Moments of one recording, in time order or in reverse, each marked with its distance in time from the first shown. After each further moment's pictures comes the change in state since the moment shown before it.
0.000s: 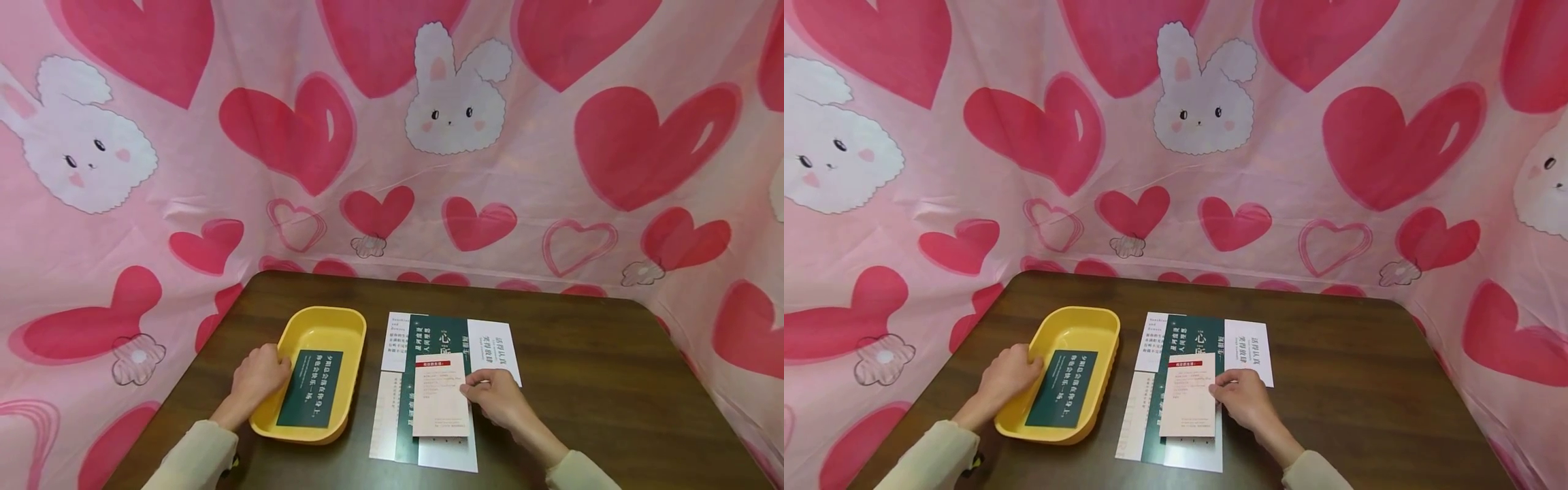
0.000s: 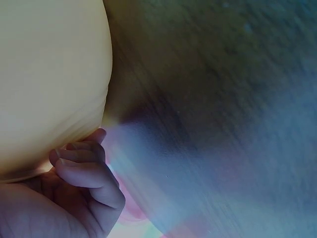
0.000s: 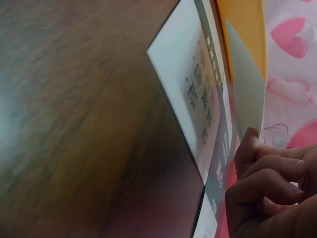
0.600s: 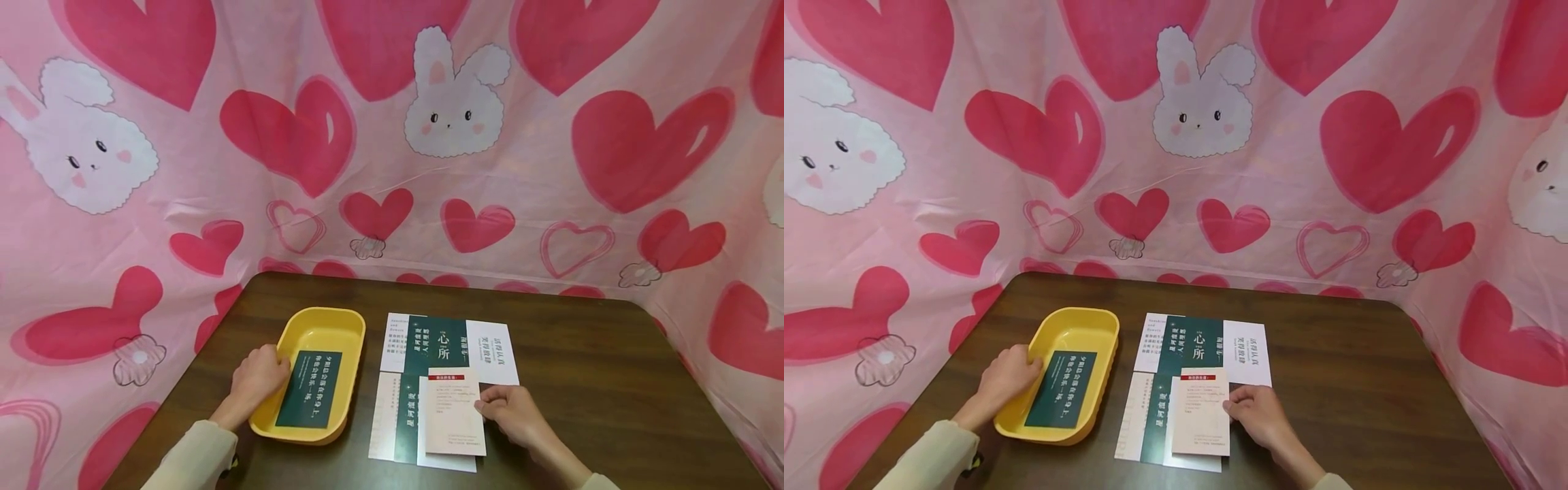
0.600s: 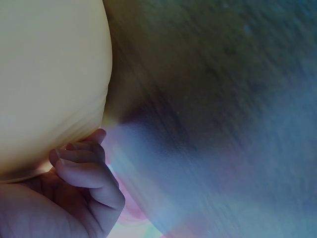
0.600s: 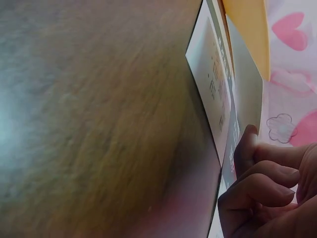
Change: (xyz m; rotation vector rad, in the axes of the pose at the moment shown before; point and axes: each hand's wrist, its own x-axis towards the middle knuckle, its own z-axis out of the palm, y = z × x) left_hand -0.001 0.000 0.000 -0.013 -0.010 -0.015; right_hand -0.015 0.021 -0.018 -0.063 0.038 0.026
